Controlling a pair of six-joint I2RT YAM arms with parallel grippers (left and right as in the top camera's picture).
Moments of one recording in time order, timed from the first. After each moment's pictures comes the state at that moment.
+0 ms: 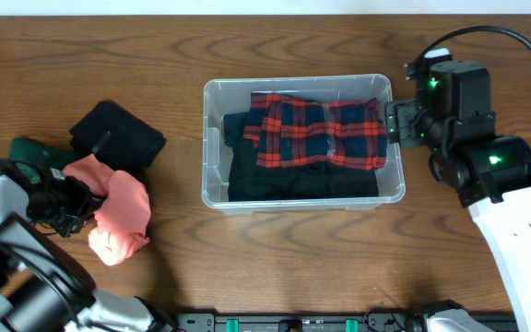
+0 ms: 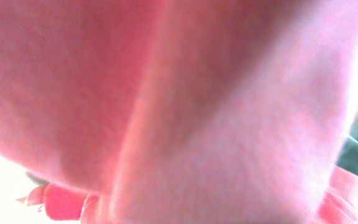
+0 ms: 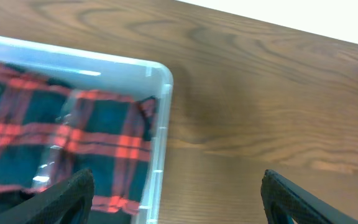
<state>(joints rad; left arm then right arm) 0.75 1.72 1.06 -0.97 0.48 -0.15 0.22 1.29 1.33 -0.83 0.21 0.00</state>
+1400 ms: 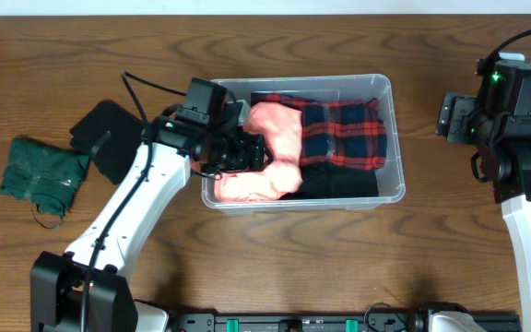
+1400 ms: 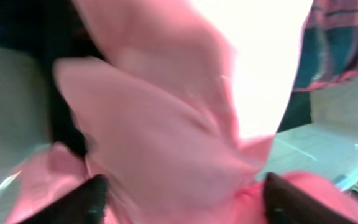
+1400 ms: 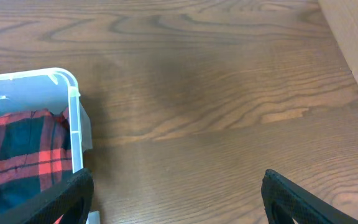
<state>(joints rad) -0.32 1.56 1.19 -0.83 0.44 -0.34 -0.01 1.26 1.33 -0.86 0.22 0.07</state>
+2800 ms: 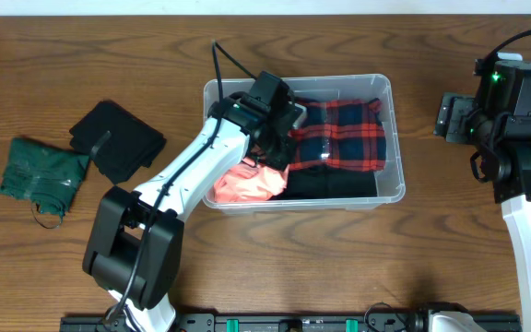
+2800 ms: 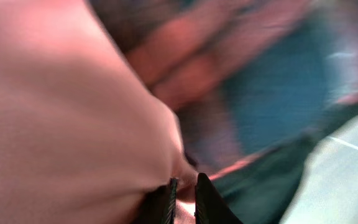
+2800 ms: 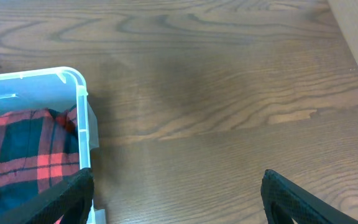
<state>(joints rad) -0.51 1.86 1.40 -0.82 0.26 -0.05 -0.01 1.26 1.33 -0.86 0.20 0.07</state>
